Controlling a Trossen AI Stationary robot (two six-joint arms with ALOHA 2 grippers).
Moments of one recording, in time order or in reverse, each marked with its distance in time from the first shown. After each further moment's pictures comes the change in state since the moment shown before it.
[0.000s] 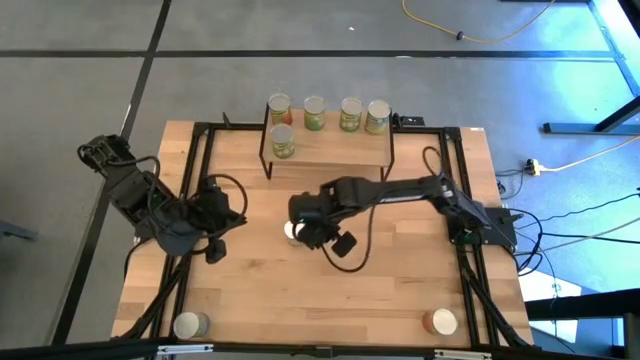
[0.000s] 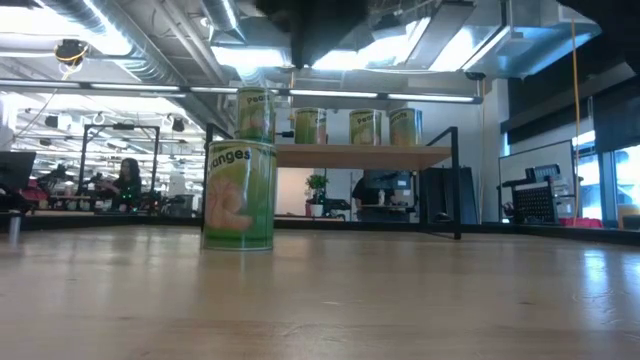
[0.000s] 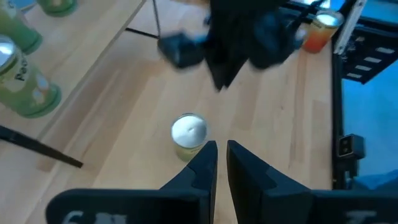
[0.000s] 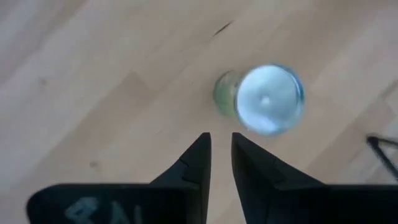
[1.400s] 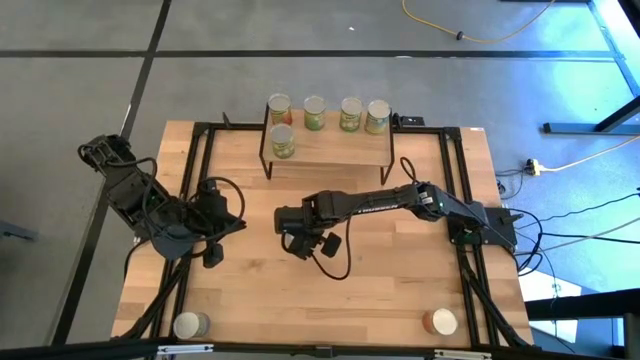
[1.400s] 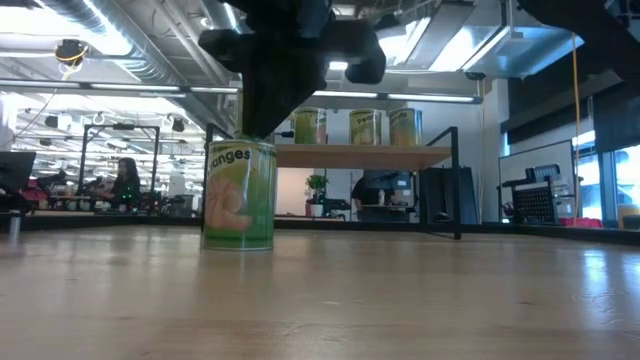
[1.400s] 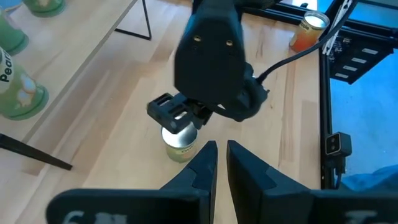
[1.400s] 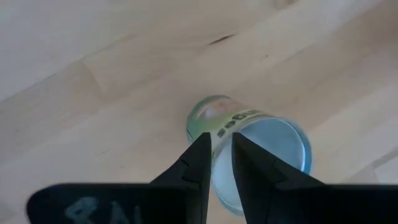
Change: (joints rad) left arm -0.023 0.000 0.000 0.022 0.005 -0.004; right arm -0.011 0.147 0.001 0.158 0.024 -0.273
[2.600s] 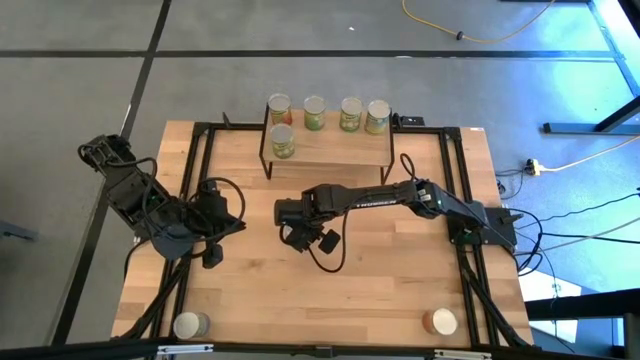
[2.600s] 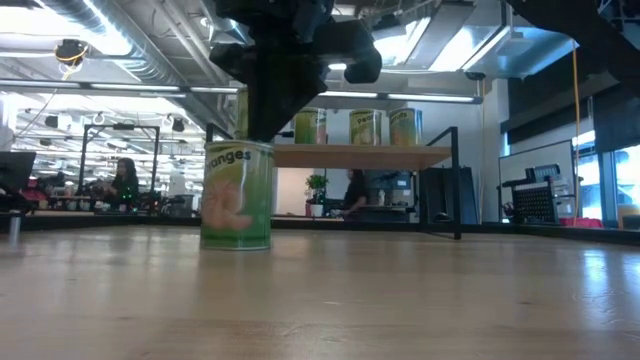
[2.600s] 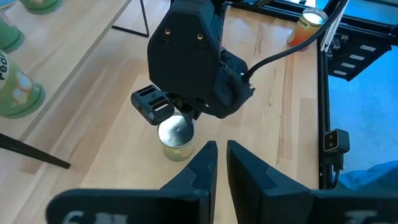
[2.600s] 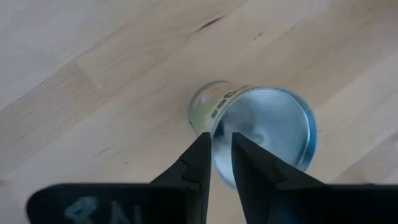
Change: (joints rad) left arm 0.000 0.000 0.000 -0.002 0.014 0.001; right arm -0.032 0.010 0.021 -0.030 -0.023 0.093
